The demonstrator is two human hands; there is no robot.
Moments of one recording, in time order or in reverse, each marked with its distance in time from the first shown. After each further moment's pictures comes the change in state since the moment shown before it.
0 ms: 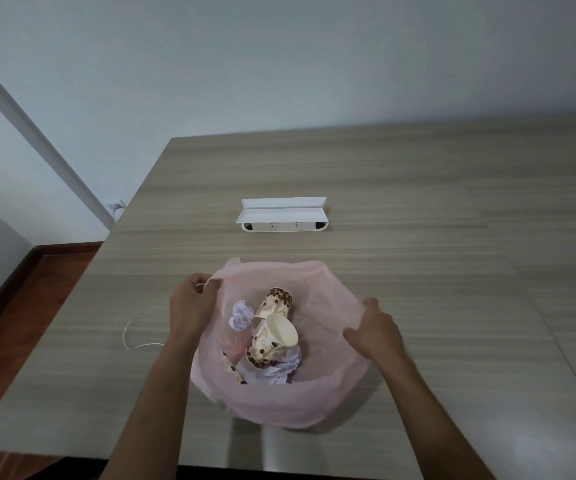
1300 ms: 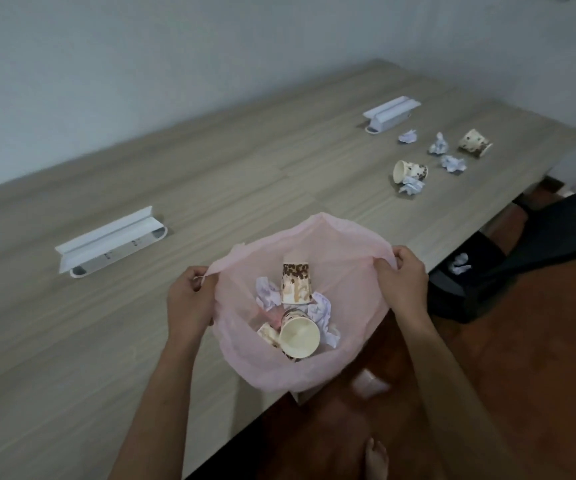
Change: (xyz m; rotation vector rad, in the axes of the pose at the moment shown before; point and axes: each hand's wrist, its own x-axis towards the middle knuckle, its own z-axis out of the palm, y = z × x) left_hand -0.029 0.024 -0.035 -0.137 0.117 0.110; right_hand 0.011 -0.044 -0.061 0.737 0.377 -0.244
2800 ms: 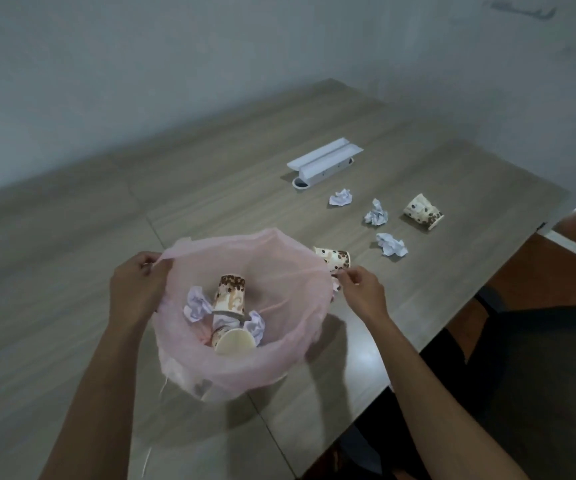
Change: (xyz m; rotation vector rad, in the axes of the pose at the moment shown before) left_hand -0.106 0.097 0.158 0.205 -0.600 0.399; right_hand -0.129 0.159 -0.238 -0.027 0.419 0.352
